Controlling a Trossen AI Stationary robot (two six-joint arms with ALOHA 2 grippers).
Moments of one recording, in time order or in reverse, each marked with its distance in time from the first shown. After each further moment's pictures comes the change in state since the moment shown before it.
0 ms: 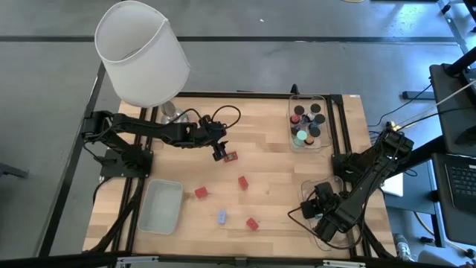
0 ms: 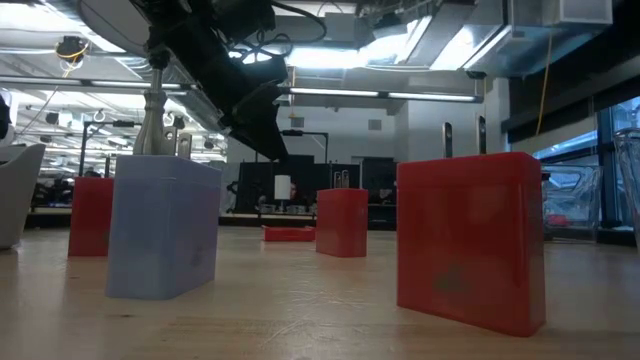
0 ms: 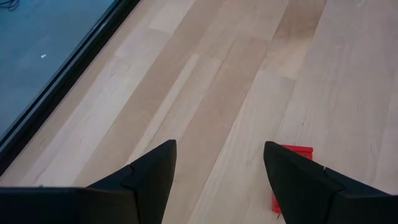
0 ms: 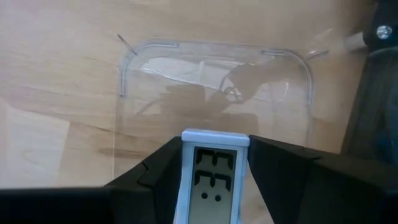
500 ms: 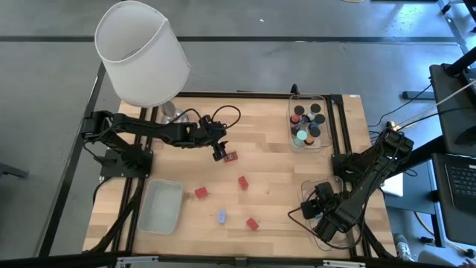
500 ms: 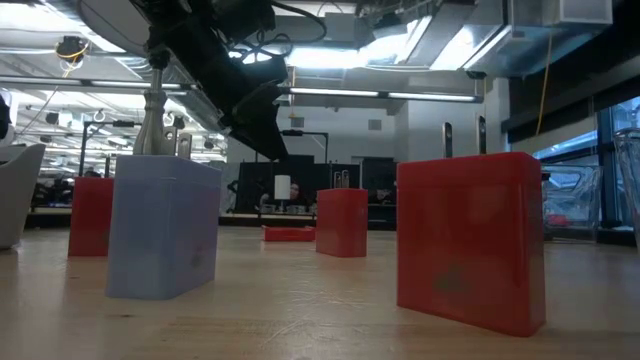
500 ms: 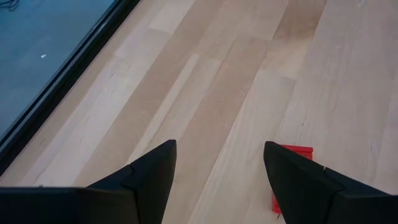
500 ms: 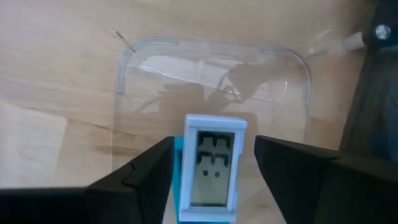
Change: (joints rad) left arm 0.000 0.000 0.000 0.000 0.000 0.000; right arm 0.000 0.000 0.000 0.000 -0.005 -0.010
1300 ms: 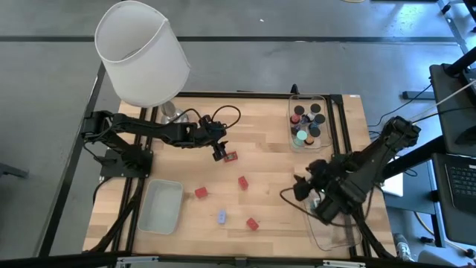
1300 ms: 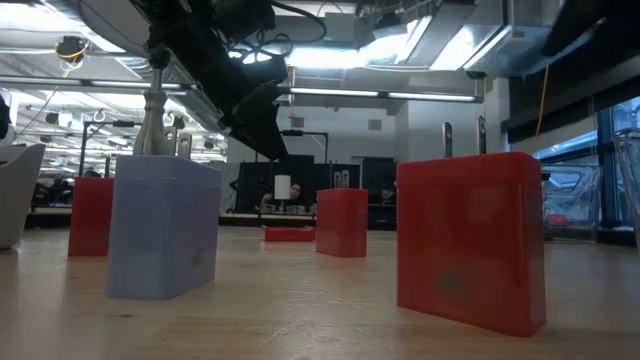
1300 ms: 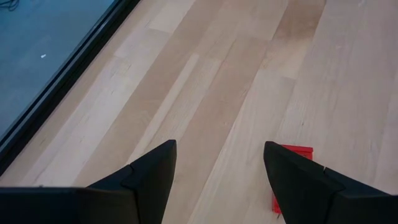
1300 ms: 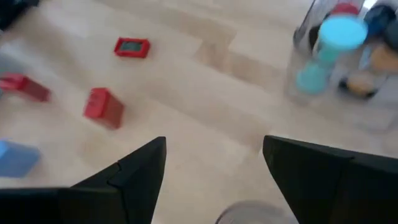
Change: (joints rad) left arm 0.000 0.000 0.000 0.000 0.000 0.000; right arm -0.150 -0.203 0.180 -0.207 0.608 -0.358
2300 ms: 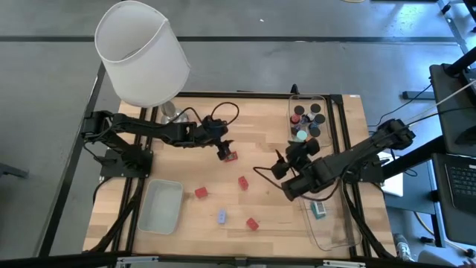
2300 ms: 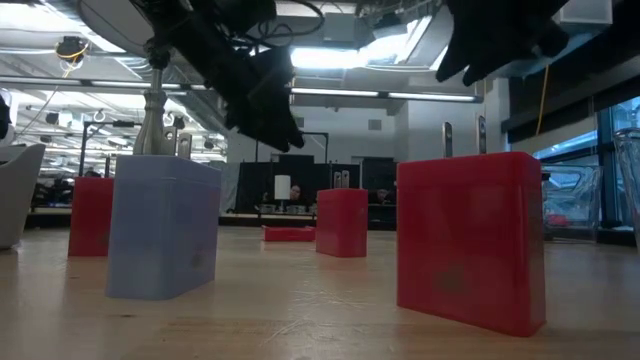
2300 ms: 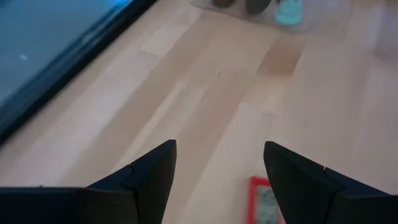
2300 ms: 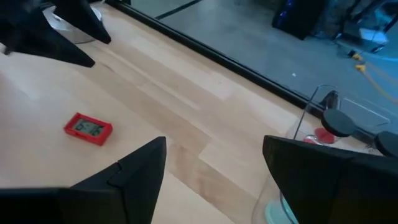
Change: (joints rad) left arm 0.000 0.000 0.000 0.104 0.034 -0.084; right arm -0.340 0.068 -0.004 0.244 0.284 -0.636
